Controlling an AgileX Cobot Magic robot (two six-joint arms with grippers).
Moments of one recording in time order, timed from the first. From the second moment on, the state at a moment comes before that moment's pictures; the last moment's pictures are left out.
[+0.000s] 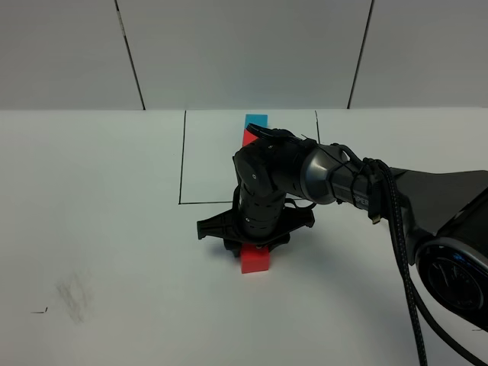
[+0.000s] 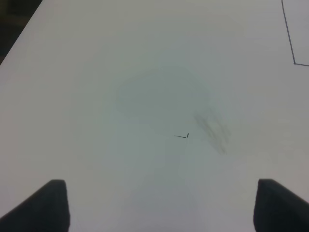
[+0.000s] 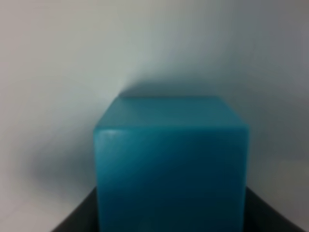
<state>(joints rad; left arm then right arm) 0.05 -0.01 -0.51 0.09 1.08 -0.16 0.70 2.32 -1.75 -0.01 0.87 0.56</state>
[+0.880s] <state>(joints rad) 0.05 -0.01 -0.51 0.09 1.08 -0.16 0.72 2.32 -1.75 -0.03 0.86 0.55</state>
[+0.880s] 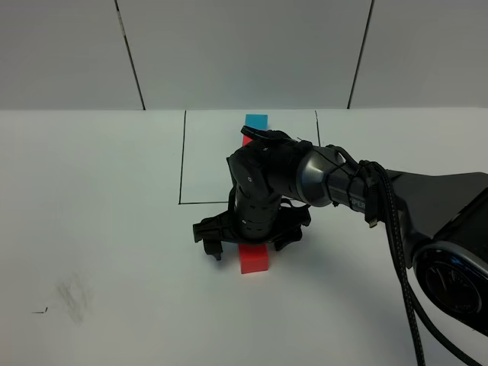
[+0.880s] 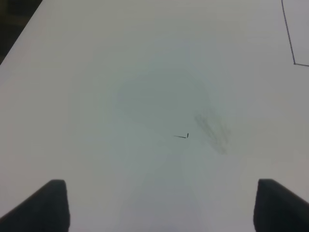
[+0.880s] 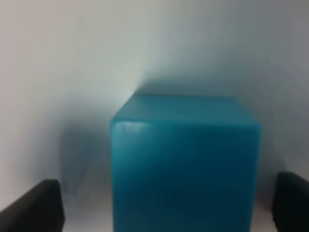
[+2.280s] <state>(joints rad) 0.05 -0.01 -0.51 0.09 1.08 -0.16 0.58 2.03 -2.00 -0.40 1.21 0.36</state>
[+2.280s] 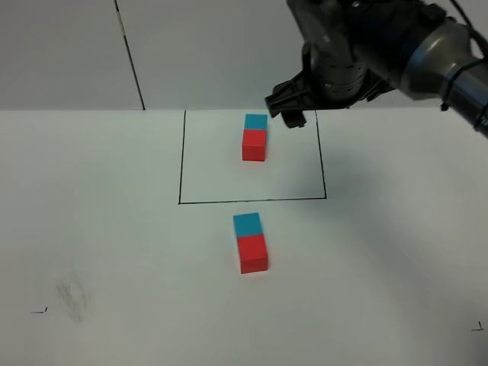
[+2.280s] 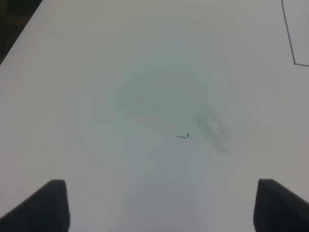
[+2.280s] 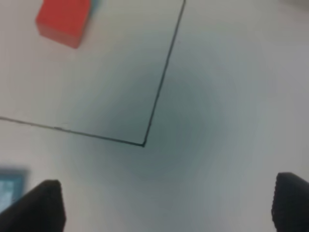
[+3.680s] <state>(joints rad) 0.05 -0.01 -0.51 0.09 1.08 -0.16 0.12 1.31 -2.00 -0.24 1.22 -0.20</state>
